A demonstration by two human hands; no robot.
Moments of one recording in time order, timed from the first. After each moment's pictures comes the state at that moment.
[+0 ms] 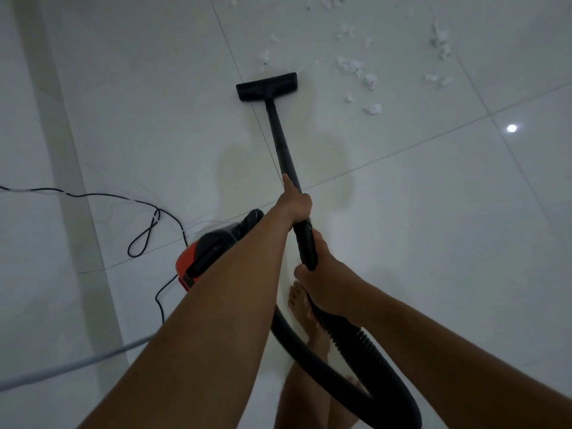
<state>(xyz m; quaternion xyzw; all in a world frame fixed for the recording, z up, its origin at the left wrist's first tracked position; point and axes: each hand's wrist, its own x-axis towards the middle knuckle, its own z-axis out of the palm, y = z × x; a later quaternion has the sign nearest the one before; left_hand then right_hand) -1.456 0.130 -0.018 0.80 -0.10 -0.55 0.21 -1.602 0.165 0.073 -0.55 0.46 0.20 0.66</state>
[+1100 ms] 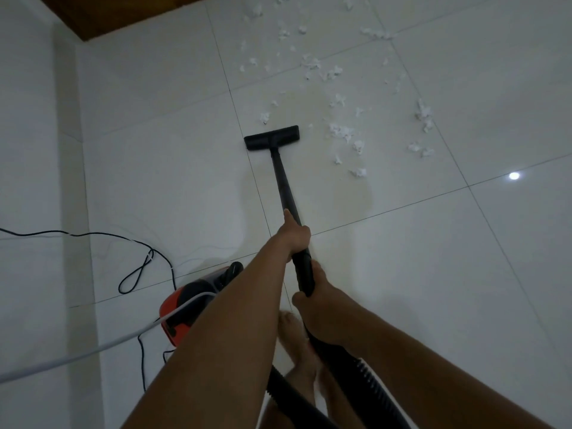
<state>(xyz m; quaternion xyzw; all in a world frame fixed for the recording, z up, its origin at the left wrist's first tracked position) -1.455 0.017 0.023 0.80 -0.05 -0.56 0.22 -1.594 0.036 0.132 -0.58 0.45 0.27 0.62</state>
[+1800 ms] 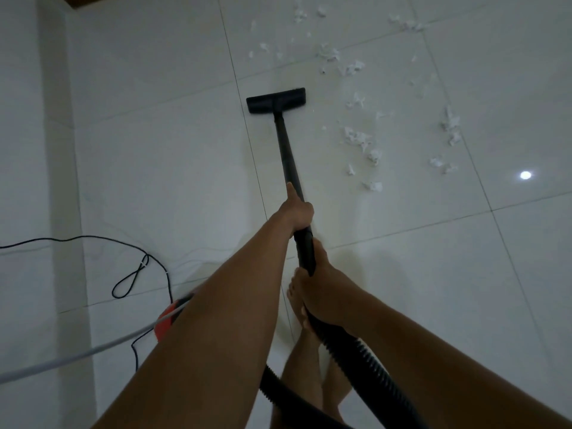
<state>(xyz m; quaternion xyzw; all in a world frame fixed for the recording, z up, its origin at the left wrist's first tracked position) -1.348 -0.081 -0.004 0.81 -0.06 -0.55 0.22 -1.490 -0.056 0.087 -0.56 0.47 0.26 0.63</state>
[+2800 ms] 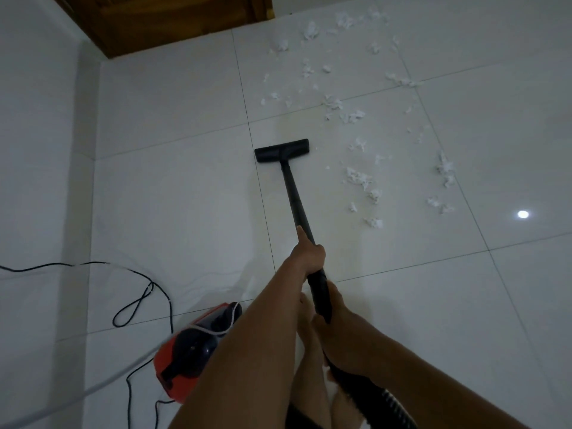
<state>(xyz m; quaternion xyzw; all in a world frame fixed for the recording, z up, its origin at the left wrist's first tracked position) -1.368 -0.072 0.027 0.79 -0.04 -0.56 0.25 -1.509 -0.059 0.118 -0.64 0.41 0.29 0.58</state>
